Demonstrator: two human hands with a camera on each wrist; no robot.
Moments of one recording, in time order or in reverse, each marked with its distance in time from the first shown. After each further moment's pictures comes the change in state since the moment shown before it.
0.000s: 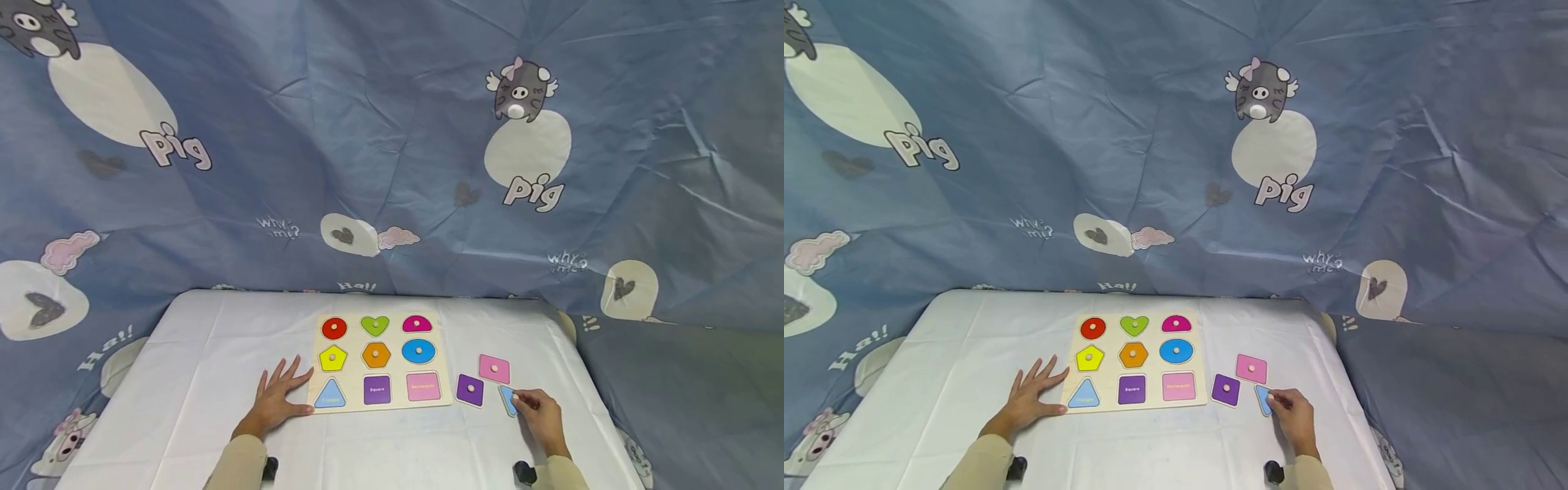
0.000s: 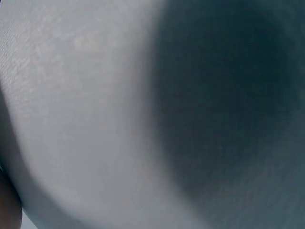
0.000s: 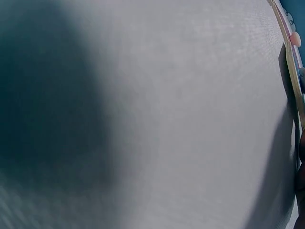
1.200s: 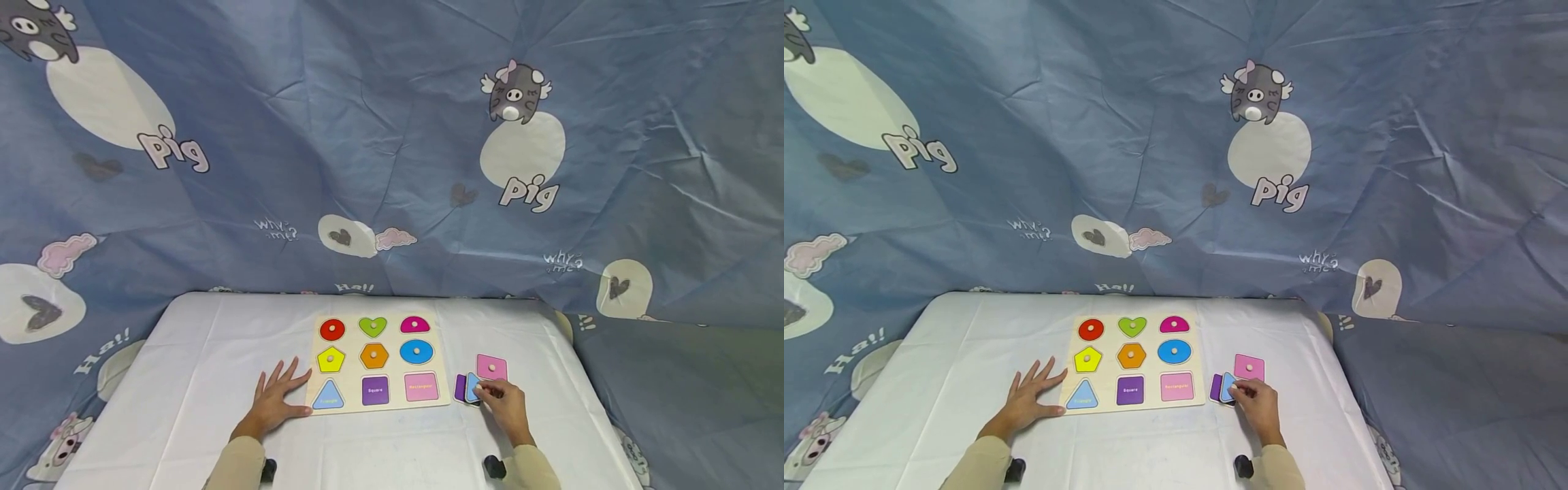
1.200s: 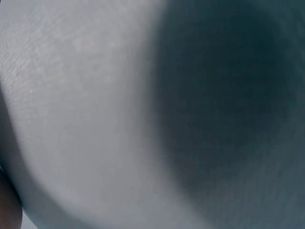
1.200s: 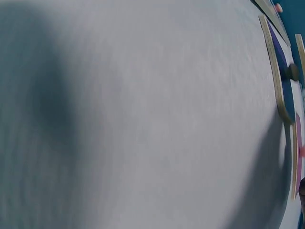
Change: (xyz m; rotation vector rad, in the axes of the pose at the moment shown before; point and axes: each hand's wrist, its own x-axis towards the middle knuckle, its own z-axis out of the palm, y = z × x) left_hand -0.002 0.001 0.000 -0.002 0.008 0.009; right_hand -0.006 -0.047 0.043 0.143 0.012 -0.197
